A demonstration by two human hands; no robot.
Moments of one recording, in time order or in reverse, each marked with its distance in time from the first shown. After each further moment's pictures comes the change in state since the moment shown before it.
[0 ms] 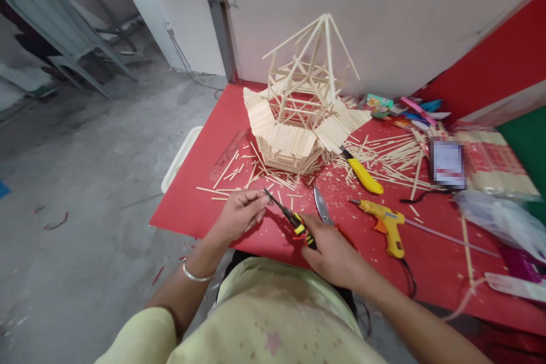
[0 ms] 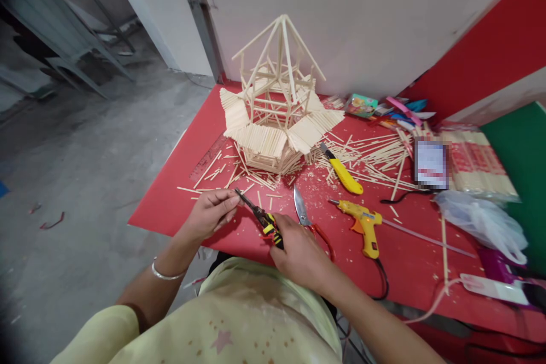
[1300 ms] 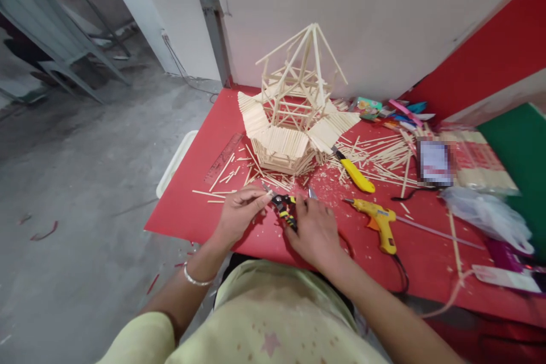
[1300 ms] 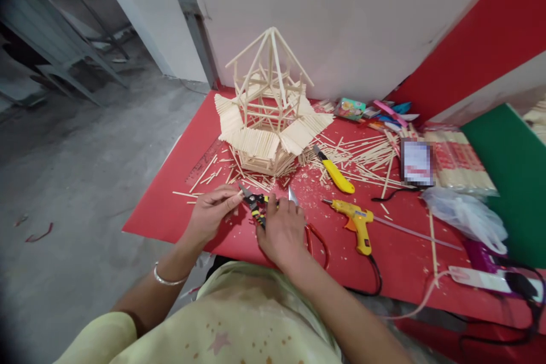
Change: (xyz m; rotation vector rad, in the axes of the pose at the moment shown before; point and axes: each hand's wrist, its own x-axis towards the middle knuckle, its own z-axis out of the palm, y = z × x) left_hand 0.007 -0.004 0.014 0.017 0.188 0.199; right_hand 0.029 -0.026 0.014 -0.649 0.245 0.184
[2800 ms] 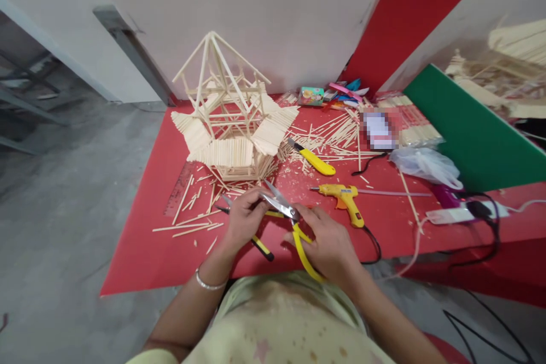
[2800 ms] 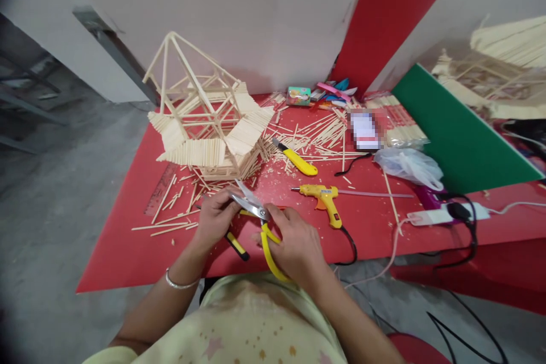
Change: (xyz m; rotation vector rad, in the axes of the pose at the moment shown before) left_hand 0.038 -0.014 0.074 0.211 -0.305 0.256; right_hand -0.052 0.075 0.019 0.400 0.175 0.193
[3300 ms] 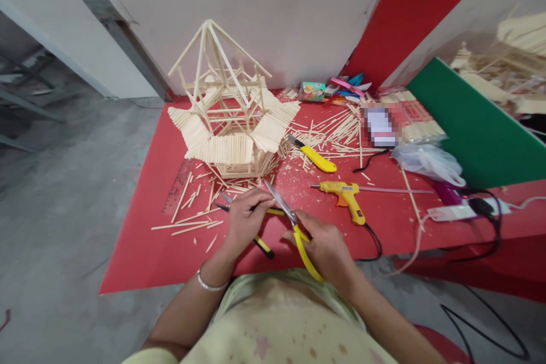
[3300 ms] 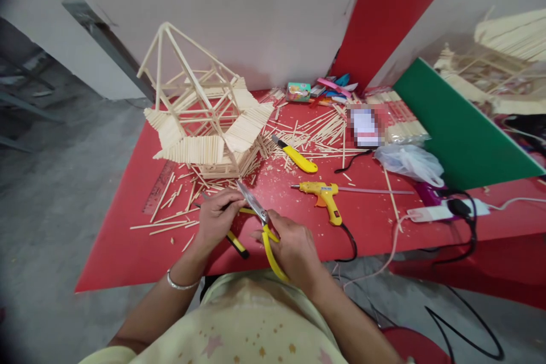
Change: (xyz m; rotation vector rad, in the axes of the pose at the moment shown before) left_hand -0.005 -0.003 0.002 0.119 0.013 0.041; right_hand -0.004 0.004 0.015 0.200 -0.041 -0.036
